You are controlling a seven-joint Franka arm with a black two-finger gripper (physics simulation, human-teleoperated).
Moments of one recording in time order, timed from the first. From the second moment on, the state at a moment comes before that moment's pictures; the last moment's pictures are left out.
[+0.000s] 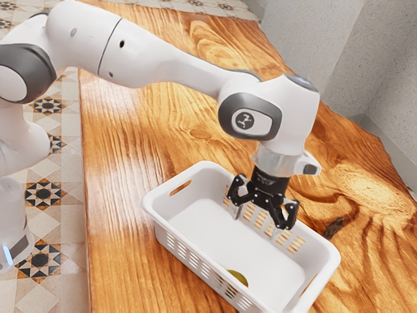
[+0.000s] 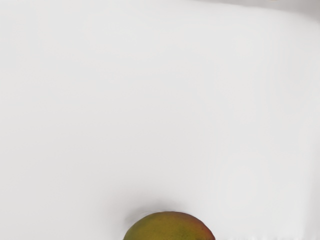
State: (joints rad) arm -1.01 0.16 0.61 -1.64 -0.29 1.79 -1.05
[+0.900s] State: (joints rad) arm -1.18 0.09 0.60 -1.76 -0.32 1.95 -0.87
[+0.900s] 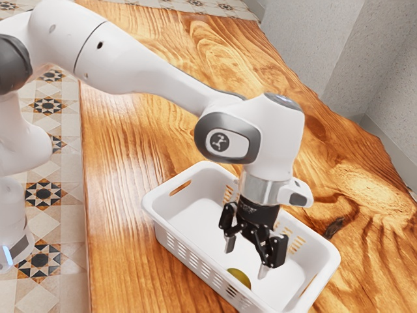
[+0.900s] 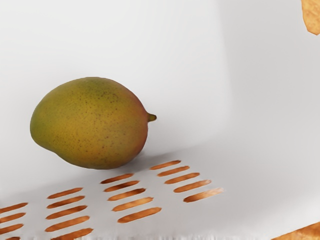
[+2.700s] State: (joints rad) arm -1.15 0.16 0.64 -1.81 -0.30 2.04 -0.74
